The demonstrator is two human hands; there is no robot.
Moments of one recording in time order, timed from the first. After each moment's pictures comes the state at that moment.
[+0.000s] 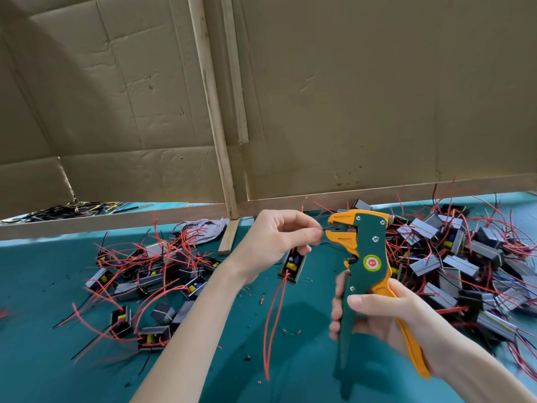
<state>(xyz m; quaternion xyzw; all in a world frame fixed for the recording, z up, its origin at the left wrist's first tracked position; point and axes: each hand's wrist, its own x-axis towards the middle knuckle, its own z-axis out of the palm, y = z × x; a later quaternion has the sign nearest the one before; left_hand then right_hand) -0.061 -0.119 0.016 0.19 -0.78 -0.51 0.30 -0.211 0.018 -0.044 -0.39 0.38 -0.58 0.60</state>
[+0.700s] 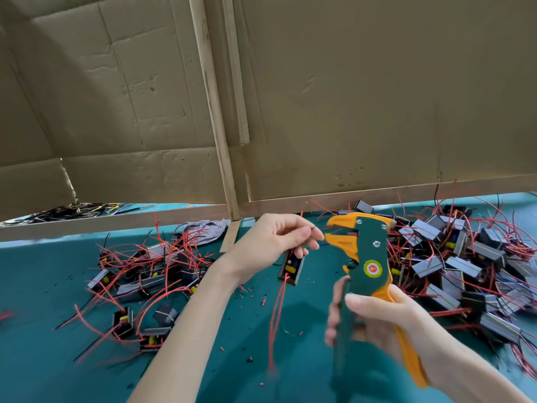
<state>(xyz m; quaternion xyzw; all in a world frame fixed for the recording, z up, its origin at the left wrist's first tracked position) -0.055 -0.124 0.016 0.19 -0.80 -0.51 0.25 -0.195 0.022 -0.047 -0.39 0.41 -0.61 0.56</state>
